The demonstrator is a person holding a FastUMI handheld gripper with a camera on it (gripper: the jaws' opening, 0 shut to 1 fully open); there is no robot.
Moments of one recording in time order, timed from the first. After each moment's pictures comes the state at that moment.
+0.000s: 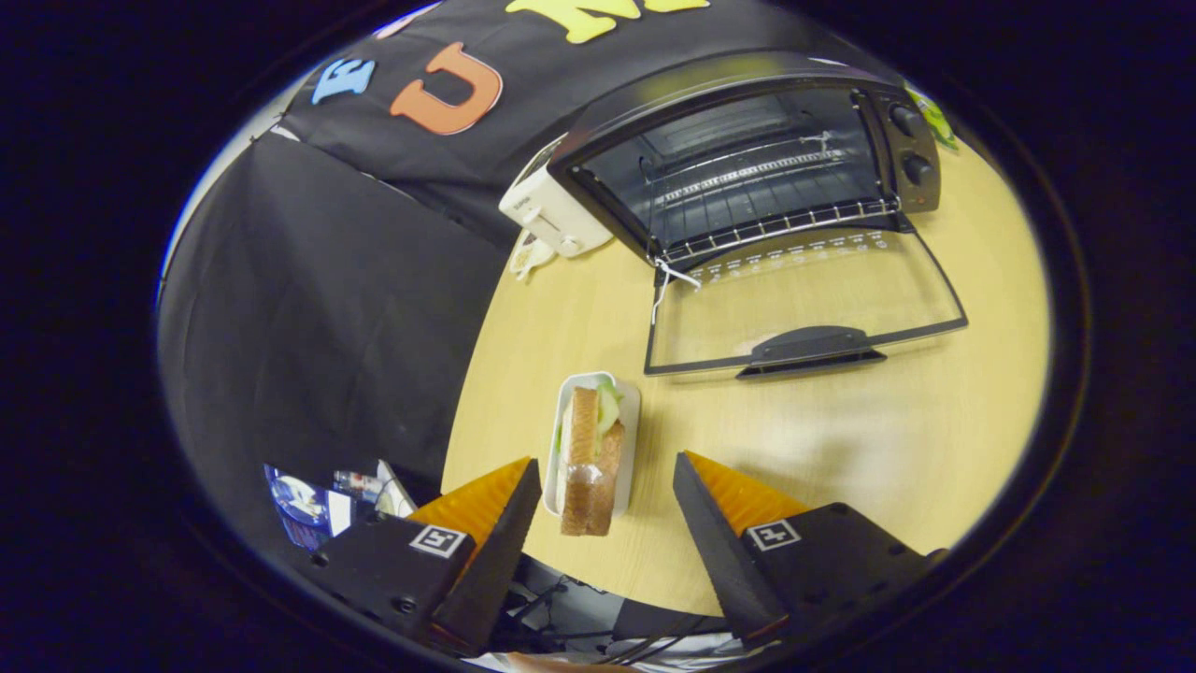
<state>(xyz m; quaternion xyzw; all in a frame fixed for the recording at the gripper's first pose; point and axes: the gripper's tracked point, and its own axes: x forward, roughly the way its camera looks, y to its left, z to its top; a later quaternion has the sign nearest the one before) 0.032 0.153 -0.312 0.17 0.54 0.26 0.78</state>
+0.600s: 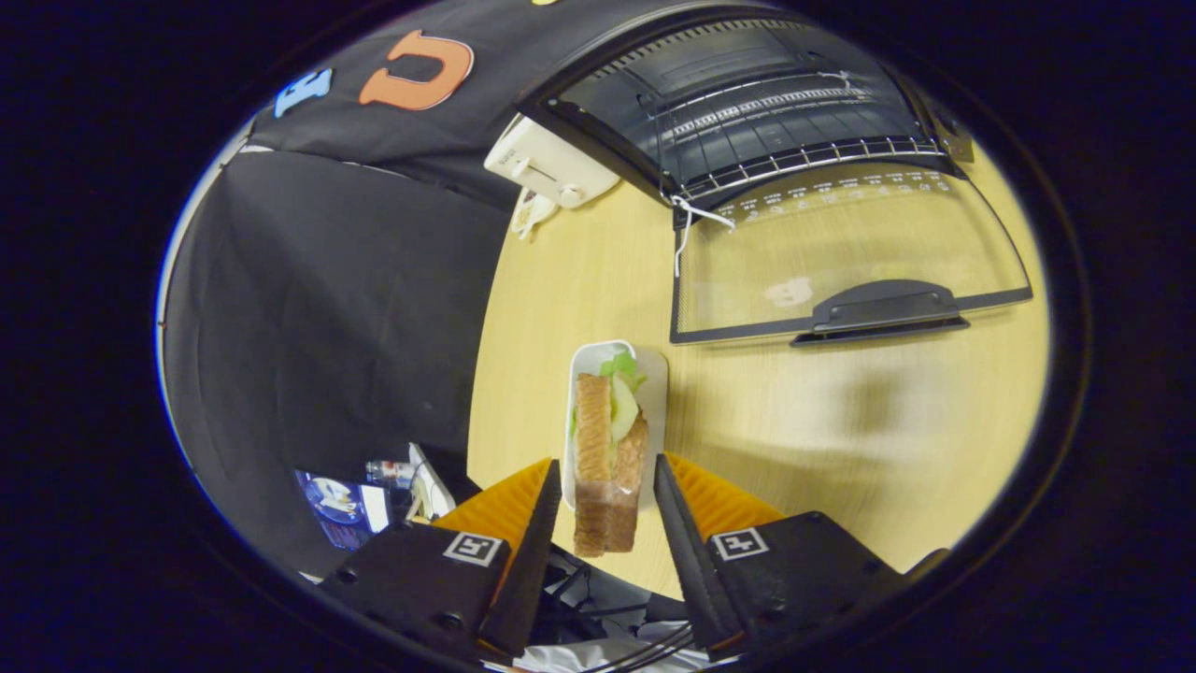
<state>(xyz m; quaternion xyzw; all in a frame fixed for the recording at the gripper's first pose) 0.031 0.175 -0.343 0.20 0.61 0.26 0.72</state>
